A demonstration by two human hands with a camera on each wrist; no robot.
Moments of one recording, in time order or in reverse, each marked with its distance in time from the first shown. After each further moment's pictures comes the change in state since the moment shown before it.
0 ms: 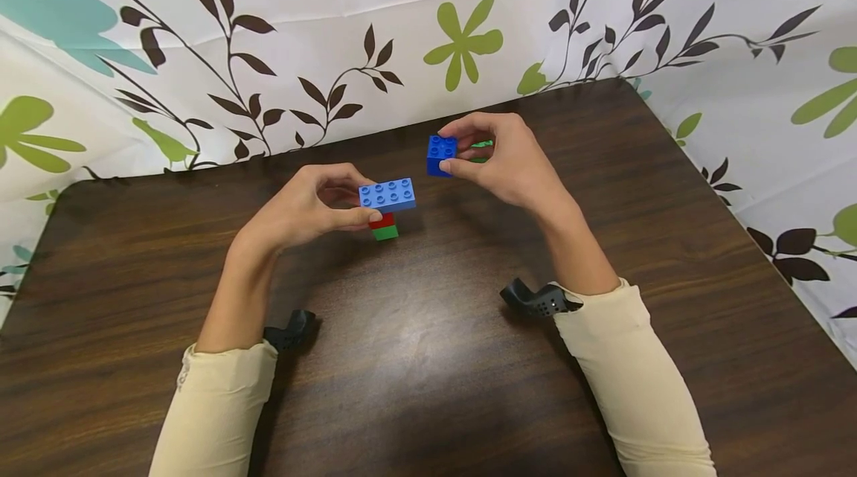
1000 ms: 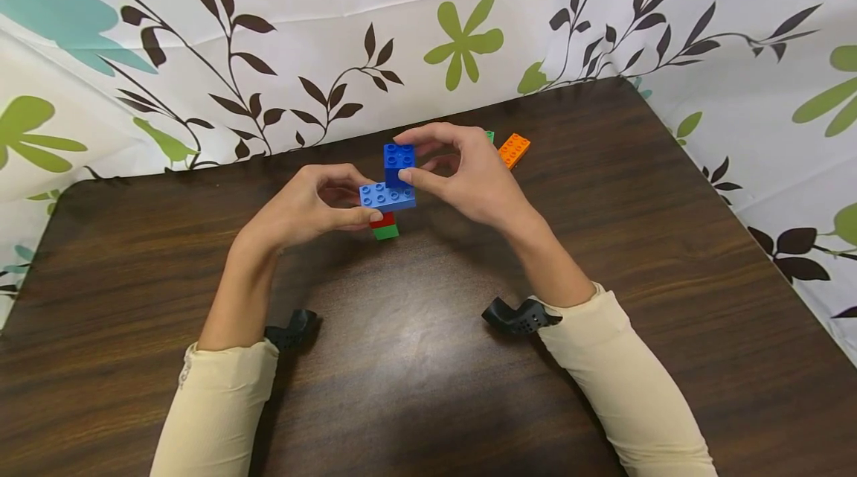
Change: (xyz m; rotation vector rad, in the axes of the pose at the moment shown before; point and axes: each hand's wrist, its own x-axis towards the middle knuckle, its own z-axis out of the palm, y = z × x) left_hand 0.001 -0.002 0.001 -0.065 -0.008 0.007; right_hand -0.004 -0.011 0.036 0.232 -0.049 -0.196
